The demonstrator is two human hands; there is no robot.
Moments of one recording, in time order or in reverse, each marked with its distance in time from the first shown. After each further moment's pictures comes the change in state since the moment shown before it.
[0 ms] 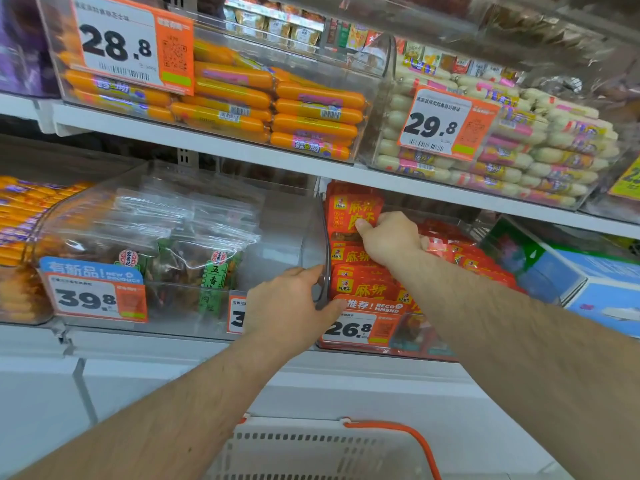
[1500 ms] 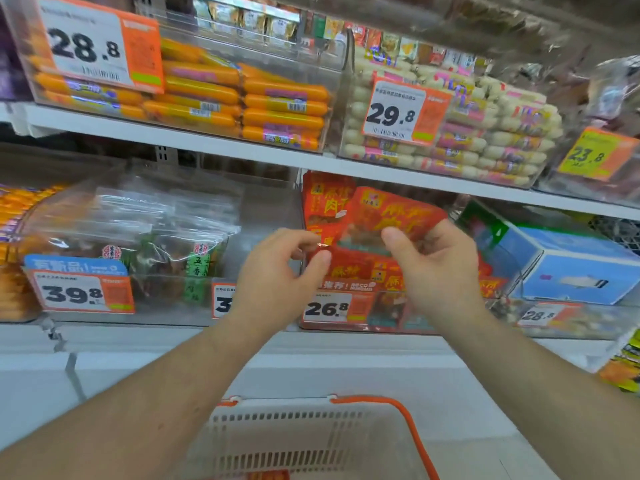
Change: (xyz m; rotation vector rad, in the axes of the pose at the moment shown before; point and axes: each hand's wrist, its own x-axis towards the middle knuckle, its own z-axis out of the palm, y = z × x) left_hand -0.012 0.023 -0.024 -0.552 0.172 0.074; right_hand -0.114 0.059 -0.061 0.764 0.207 -0.317
